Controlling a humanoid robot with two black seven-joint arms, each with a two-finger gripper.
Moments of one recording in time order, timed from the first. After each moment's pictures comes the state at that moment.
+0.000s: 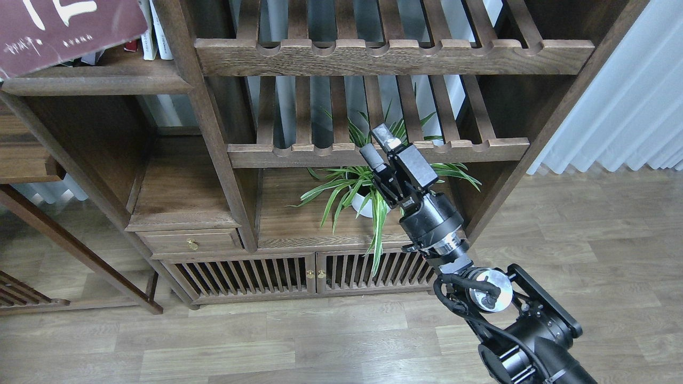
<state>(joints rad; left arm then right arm) -0.54 1.03 -1.37 -1.32 -0.18 -0.49 0.31 0.20 -0.04 1.06 1.29 0.25 0.58 -0.12</state>
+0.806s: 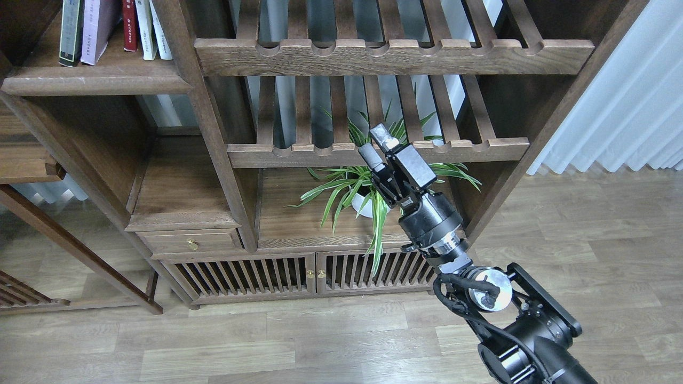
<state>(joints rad) -0.54 0.84 -1.63 -1.25 0.22 -0.49 0.29 0.20 -0.04 1.06 1.29 0.25 0.58 -0.12</state>
